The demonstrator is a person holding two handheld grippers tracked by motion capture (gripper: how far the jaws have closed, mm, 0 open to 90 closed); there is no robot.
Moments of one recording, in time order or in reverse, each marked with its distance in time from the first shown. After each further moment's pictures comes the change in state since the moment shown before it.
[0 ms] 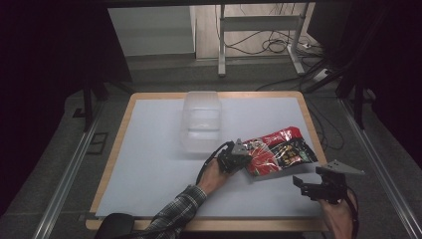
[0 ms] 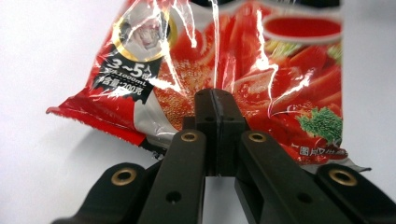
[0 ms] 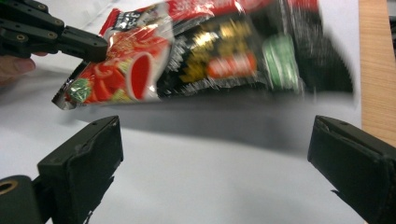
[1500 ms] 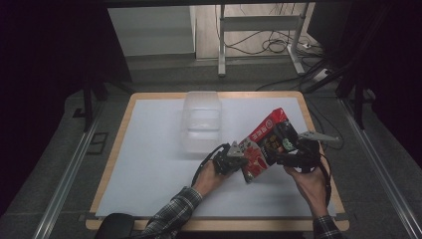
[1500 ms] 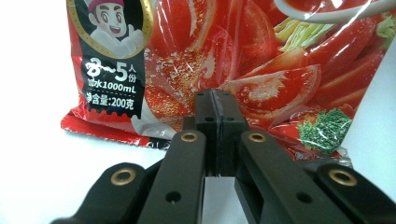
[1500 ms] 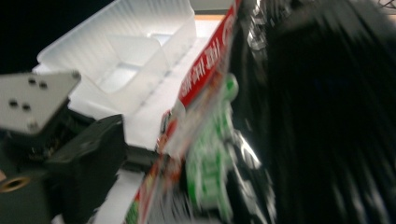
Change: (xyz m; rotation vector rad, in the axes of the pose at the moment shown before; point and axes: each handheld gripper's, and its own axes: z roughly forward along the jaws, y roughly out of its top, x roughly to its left) left arm 0.003 -0.011 -0.003 0.011 -0.012 -0.004; right arm 0.040 0.085 0.045 -0.082 0.129 0.045
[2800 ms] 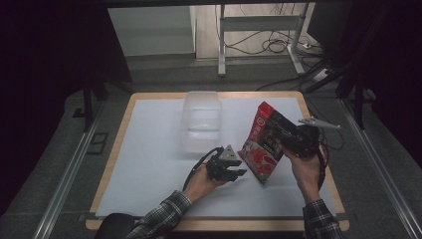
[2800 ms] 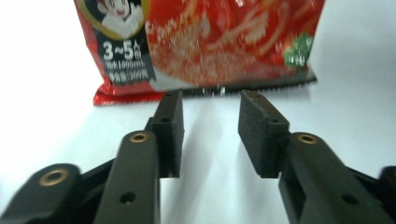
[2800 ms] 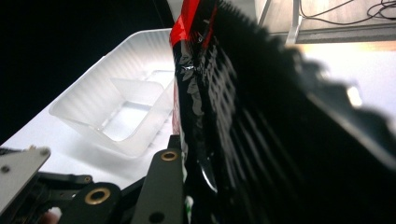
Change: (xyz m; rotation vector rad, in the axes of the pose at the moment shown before) left arm -0.014 -0.009 -0.034 0.008 -0.064 -0.012; right arm 0.007 0.035 0.001 -0.069 -0.015 0.064
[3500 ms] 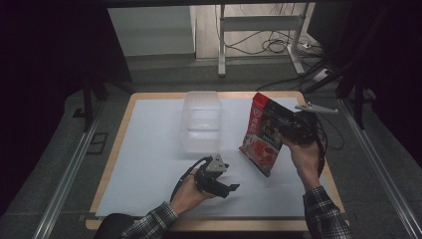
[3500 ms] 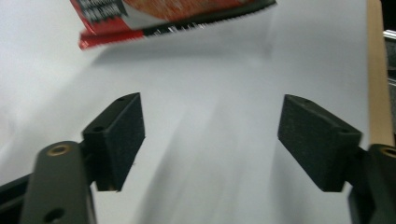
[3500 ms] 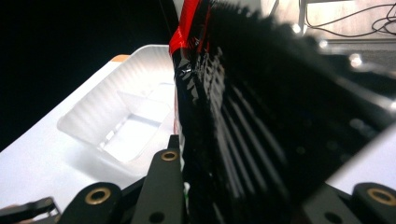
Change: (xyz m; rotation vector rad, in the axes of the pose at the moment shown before) left arm -0.022 -0.021 -0.040 -0.024 -0.002 -0.002; right arm 0.009 0.037 0.006 0.006 0.013 -0.054
